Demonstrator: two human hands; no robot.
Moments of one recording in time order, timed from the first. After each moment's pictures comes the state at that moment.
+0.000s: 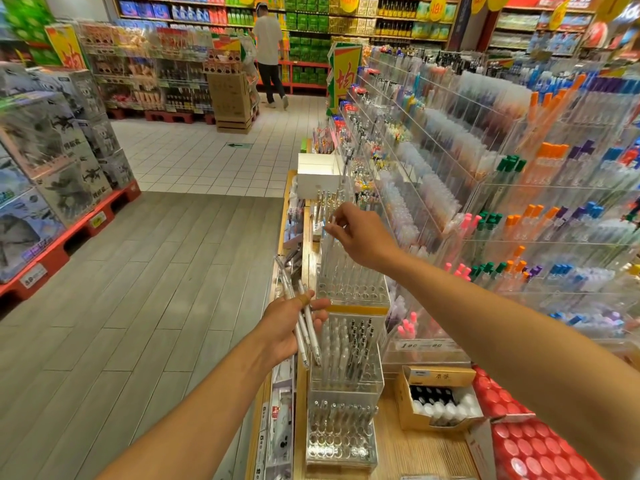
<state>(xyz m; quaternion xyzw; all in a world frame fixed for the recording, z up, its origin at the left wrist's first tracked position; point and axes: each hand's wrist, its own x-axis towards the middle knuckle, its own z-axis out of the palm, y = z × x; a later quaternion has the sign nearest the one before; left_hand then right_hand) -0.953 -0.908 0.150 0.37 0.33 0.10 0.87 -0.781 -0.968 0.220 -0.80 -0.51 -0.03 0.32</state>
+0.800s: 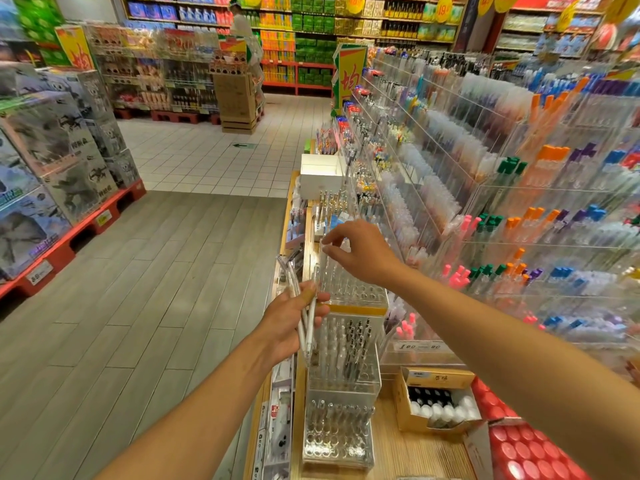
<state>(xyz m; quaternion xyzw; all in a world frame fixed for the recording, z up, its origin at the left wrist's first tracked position) -0.949 -0.910 0.141 0.40 0.28 0.14 0.86 -0.798 -0.988 0.220 -0.79 -0.54 -0.03 0.30</state>
